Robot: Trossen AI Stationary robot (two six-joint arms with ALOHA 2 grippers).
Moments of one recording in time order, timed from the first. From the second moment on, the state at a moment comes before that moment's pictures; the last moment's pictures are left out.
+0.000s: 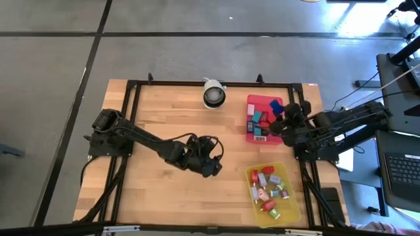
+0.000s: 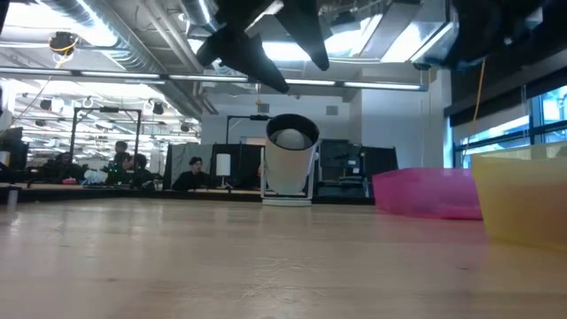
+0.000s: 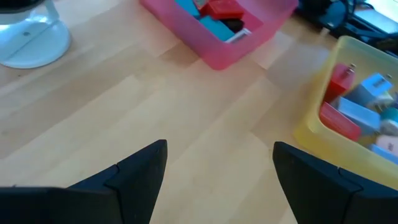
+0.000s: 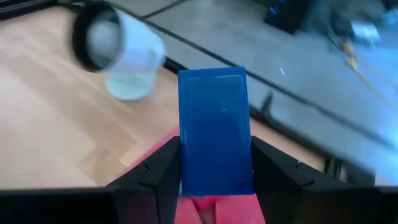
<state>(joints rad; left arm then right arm) -0.35 1.81 1.41 -0.55 -0.67 -0.96 0.34 0.92 0.93 -1.22 1.00 1.01</state>
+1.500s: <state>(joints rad) -0.25 1.81 1.41 -0.51 -0.60 -0.96 0.01 0.91 0.39 -0.45 0.53 0.83</state>
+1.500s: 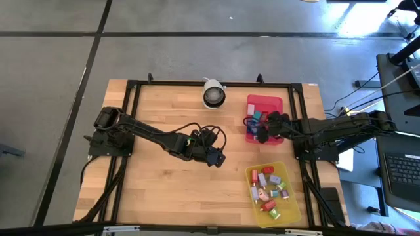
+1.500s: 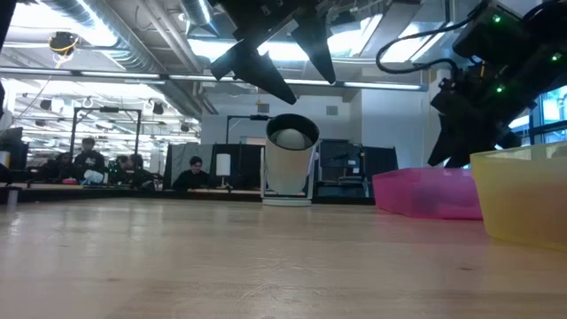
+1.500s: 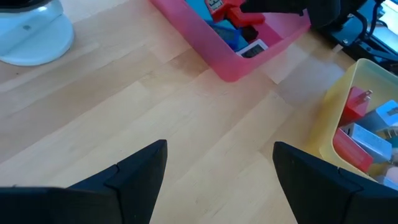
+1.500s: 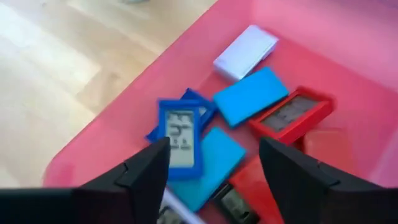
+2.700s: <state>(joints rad) -0.25 1.72 1.41 -0.43 -0.69 -0.83 0.01 0.89 0.96 -0.65 -0.04 0.24</state>
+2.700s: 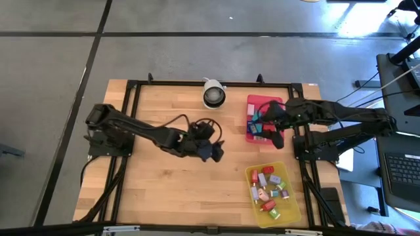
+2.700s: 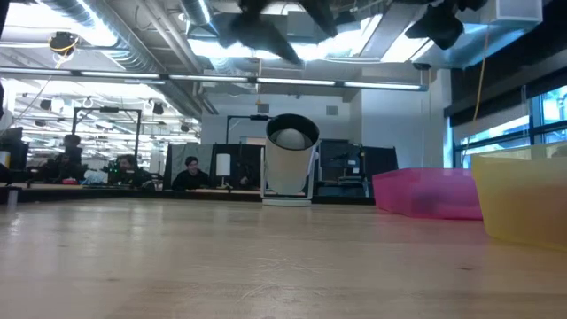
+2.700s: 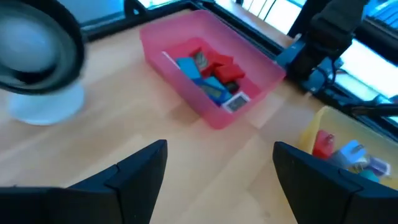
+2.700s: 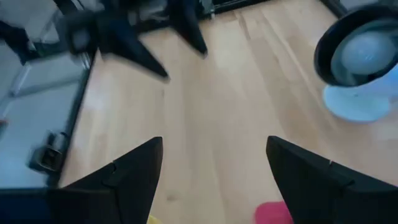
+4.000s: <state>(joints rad) -0.38 0.90 1.41 -1.42 -0.99 -0.91 -0.13 0.26 0.35 -0.32 0.01 0.50</state>
